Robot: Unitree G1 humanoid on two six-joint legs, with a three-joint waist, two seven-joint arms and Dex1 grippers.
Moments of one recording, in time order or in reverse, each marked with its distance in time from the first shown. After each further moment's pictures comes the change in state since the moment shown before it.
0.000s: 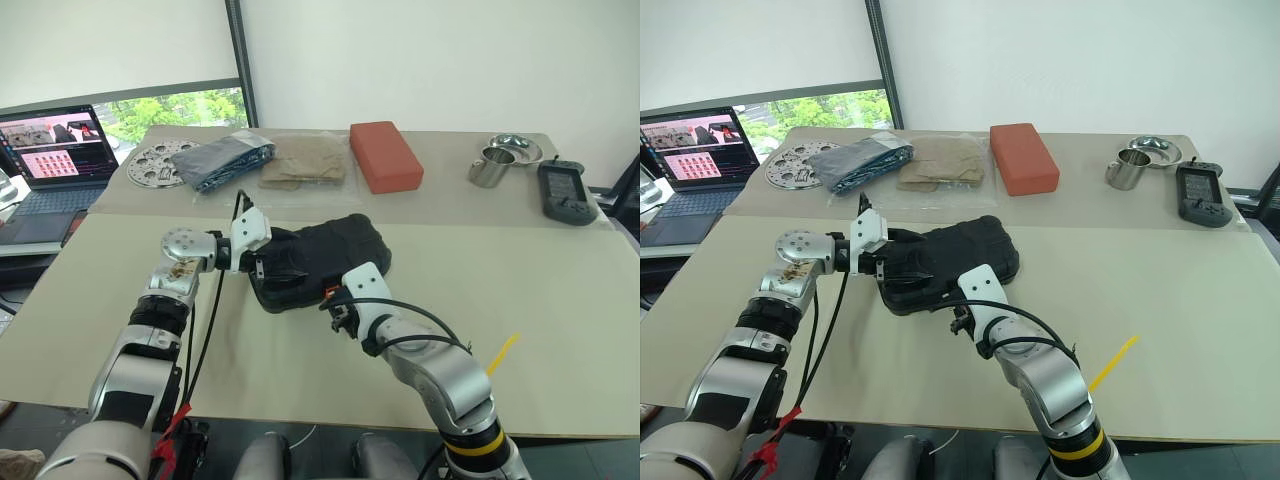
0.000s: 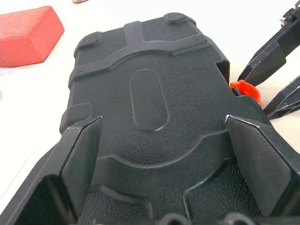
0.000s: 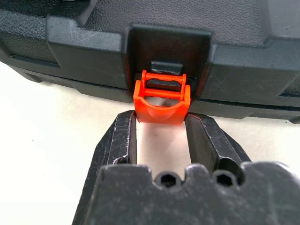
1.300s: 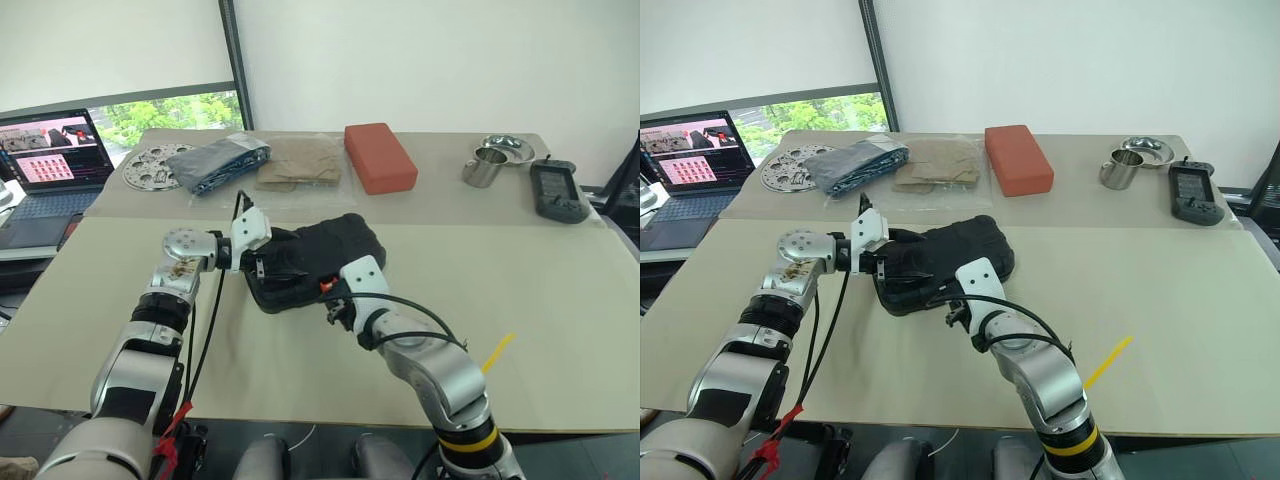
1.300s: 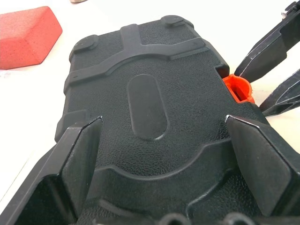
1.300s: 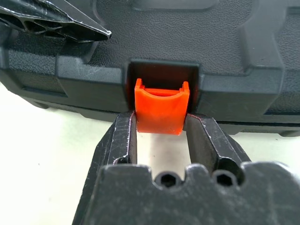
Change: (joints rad) left arm -0.017 -0.006 -0.002 0.051 0.004 -0.015 0.004; right arm -0.015 0.047 -0.017 0.057 -0.004 -0.091 0.000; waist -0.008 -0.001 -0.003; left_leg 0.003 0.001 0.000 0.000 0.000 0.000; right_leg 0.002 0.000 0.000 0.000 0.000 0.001
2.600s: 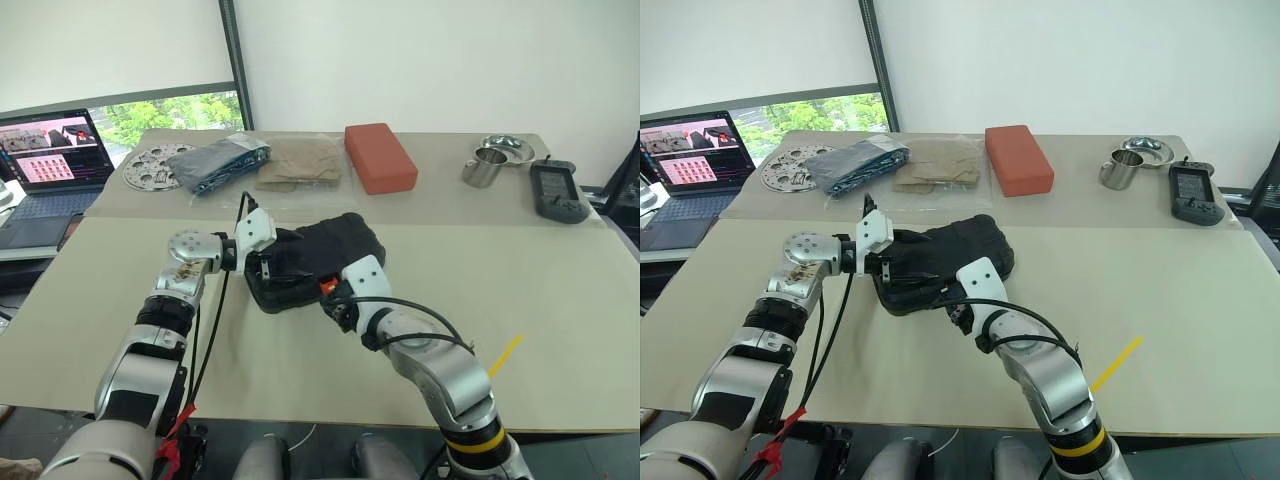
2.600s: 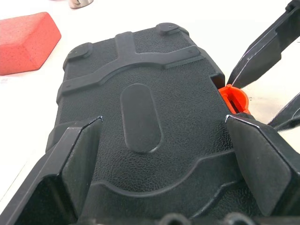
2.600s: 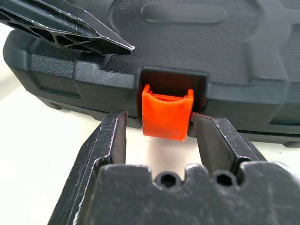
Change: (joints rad) left arm 0.019 -0.018 0.000 -0.041 0.000 0.017 0.016; right arm 0.033 -0.091 -0.029 -0.059 0.002 -0.034 0.066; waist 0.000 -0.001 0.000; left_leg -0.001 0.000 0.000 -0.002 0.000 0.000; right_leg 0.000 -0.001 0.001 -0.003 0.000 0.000
